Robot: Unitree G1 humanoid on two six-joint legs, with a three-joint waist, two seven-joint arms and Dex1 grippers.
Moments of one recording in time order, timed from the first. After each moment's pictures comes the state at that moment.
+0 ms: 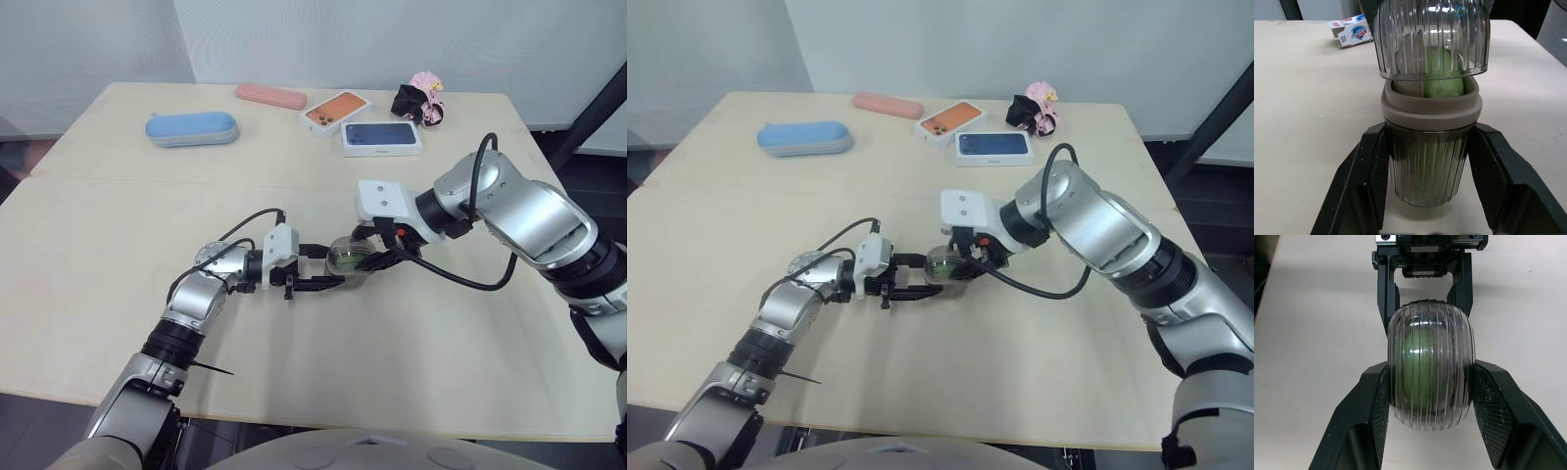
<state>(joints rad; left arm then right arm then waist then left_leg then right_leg) -0.38 0.35 -0.27 0.19 -0.30 -0.07 -1.22 -0.94 -0.74 0.57 -0.37 0.30 0.96 1.25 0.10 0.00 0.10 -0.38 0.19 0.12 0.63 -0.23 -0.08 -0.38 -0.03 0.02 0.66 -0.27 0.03</state>
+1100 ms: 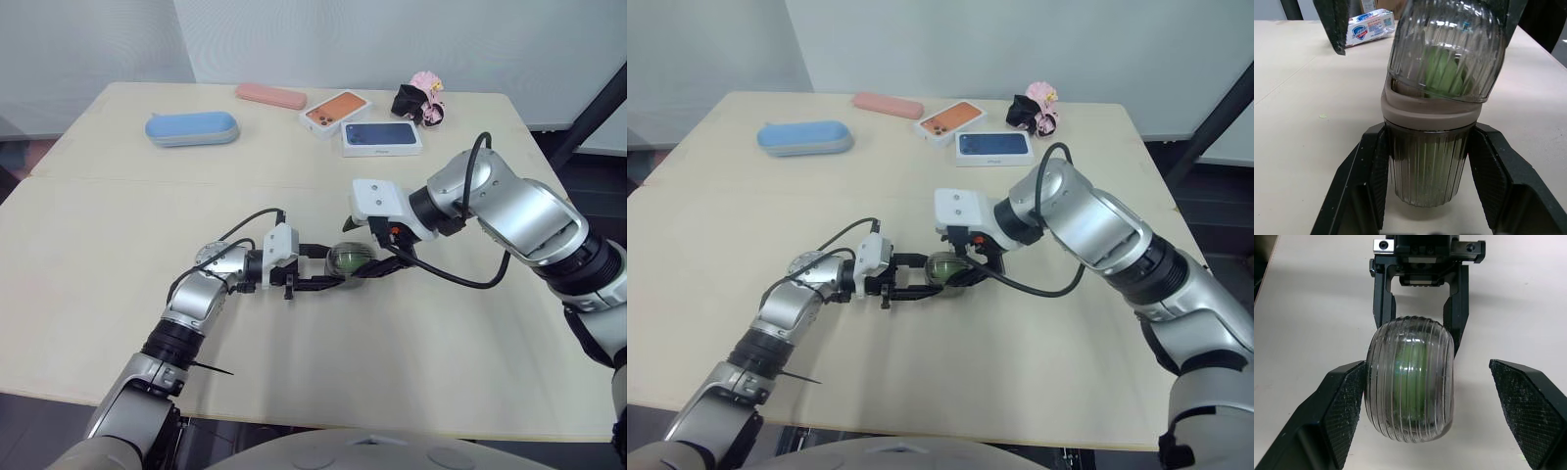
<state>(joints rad) -0.38 0.35 -0.27 0.19 -0.30 -0.07 -1.22 -0.96 -0.71 0.59 -0.34 0.28 0.91 1.24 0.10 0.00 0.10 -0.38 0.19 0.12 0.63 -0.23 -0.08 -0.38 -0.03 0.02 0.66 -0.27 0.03</state>
